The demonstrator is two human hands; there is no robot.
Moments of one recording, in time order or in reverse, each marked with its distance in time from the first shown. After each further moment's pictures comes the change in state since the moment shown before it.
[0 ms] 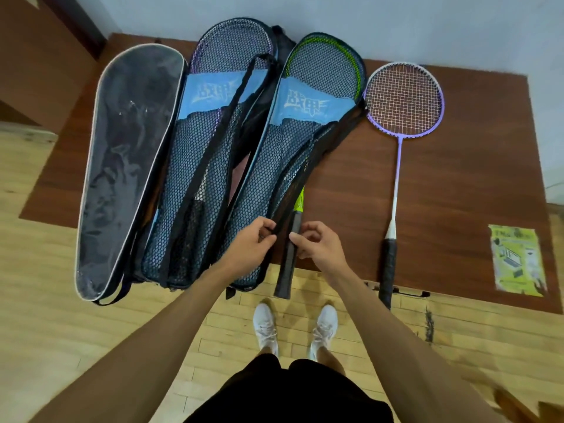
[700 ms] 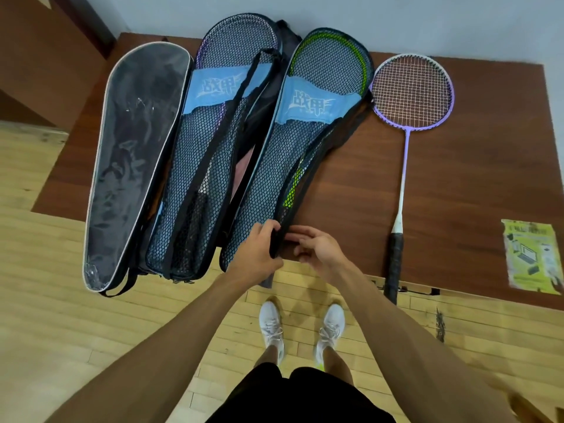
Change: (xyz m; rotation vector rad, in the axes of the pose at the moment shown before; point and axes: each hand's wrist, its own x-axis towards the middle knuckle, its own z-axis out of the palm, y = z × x) left_hand -0.022 -0.008 0.020 0.457 0.051 0.009; right_hand 0.009 0.018 0.003 0.326 -0.209 0.305
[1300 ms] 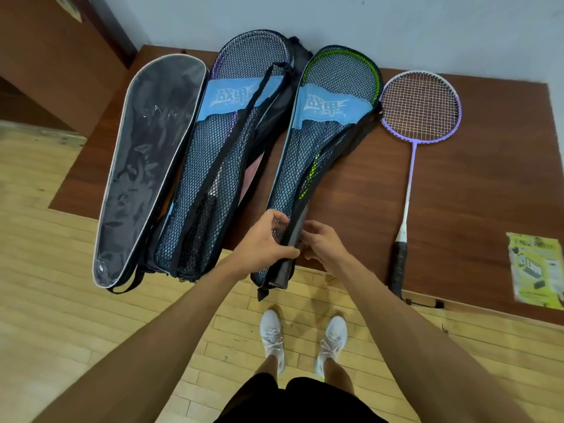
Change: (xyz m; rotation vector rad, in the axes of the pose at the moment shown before) left_hand -0.008 0.034 -0.041 -0.433 -0.068 -0.085; right_hand 0.001 -0.021 0.012 -0.286 0.053 -0.098
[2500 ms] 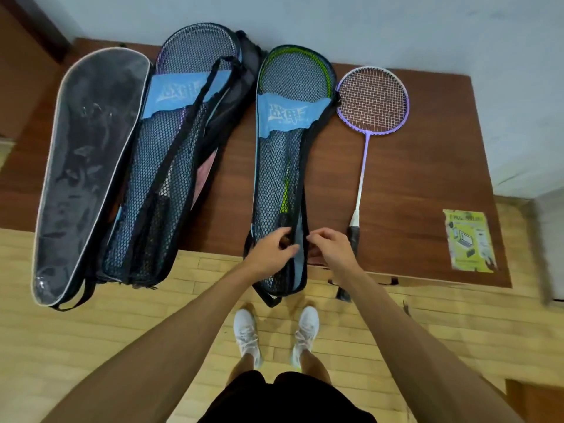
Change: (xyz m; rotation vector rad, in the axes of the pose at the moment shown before) left_hand 0.027 -0.005 0.091 0.141 -0.182 -0.017; right_hand -0.052 0.021 -0.077 -0.028 0.330 -0.037
